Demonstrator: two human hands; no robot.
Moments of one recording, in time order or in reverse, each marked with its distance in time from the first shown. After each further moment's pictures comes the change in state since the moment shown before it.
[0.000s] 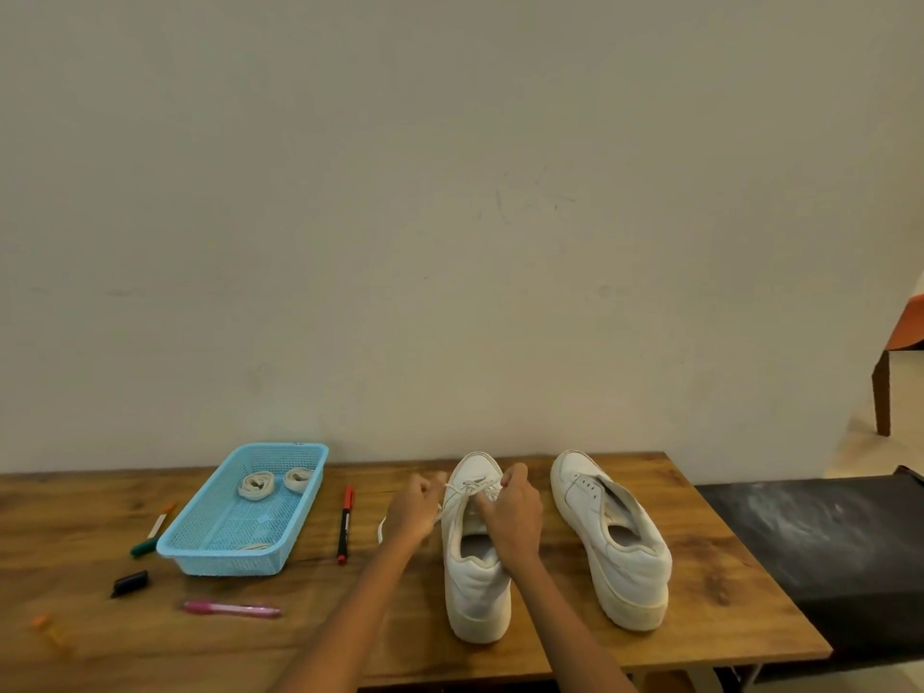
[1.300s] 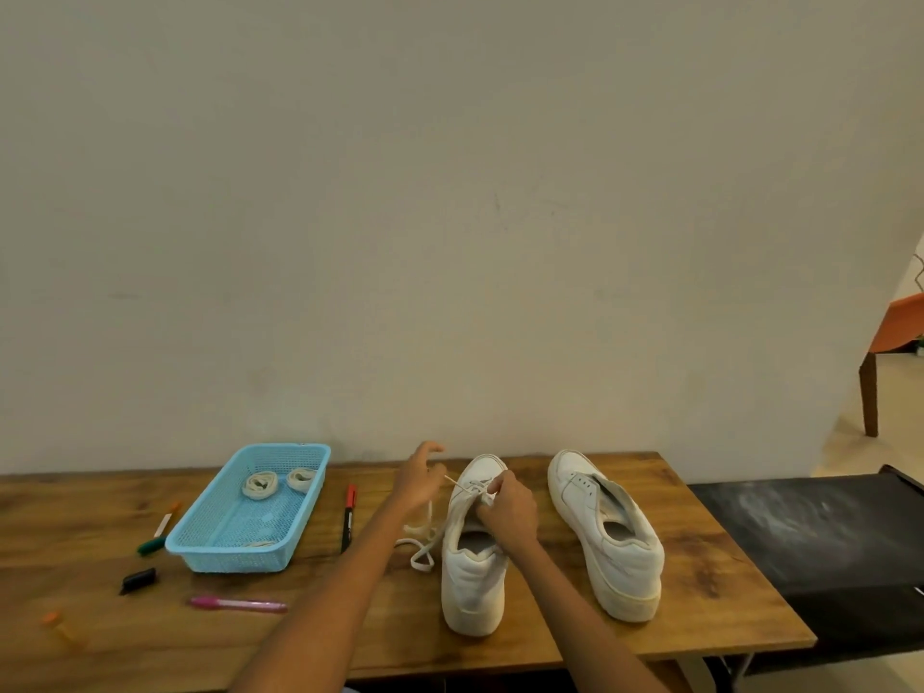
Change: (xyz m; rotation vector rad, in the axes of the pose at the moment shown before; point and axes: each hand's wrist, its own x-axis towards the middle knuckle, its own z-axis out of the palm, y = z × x) left_hand 0.016 0.019 -0.020 -0.035 -0.135 0.145; right_hand 0.004 -0.005 -0.009 -0.084 -0.234 0.004
